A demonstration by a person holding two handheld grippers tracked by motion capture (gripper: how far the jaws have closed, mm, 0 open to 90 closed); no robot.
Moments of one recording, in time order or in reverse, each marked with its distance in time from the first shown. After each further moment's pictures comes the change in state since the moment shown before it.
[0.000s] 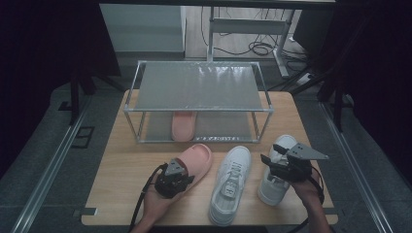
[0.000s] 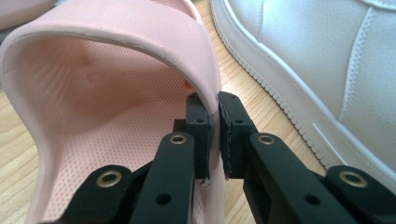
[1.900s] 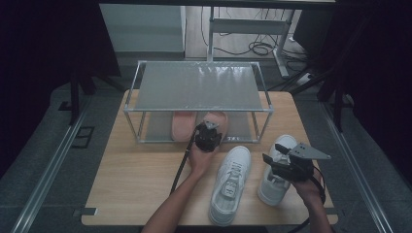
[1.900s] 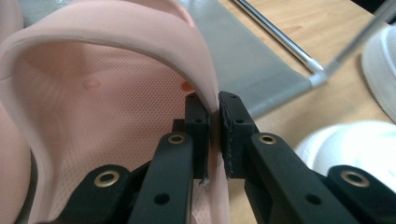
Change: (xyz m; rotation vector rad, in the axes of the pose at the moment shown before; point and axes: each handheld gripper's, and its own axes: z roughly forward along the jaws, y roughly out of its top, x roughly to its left) left arm 0.021 0.124 0.132 -0.093 0.191 -0.138; right arm -0.005 -0.002 -0.001 -0.002 -0.008 0.011
